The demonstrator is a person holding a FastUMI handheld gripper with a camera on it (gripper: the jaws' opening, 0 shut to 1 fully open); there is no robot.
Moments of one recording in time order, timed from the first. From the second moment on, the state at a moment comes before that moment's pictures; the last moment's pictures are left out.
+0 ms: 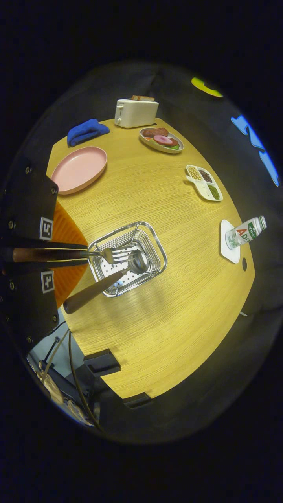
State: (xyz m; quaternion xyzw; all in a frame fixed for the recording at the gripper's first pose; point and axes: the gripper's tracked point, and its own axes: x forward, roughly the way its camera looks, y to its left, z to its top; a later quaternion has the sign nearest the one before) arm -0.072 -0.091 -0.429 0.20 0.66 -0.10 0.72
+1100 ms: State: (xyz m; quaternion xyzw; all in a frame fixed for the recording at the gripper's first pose) arm 0.006 -0.073 -0.330 0.13 0.46 -0.08 0.88
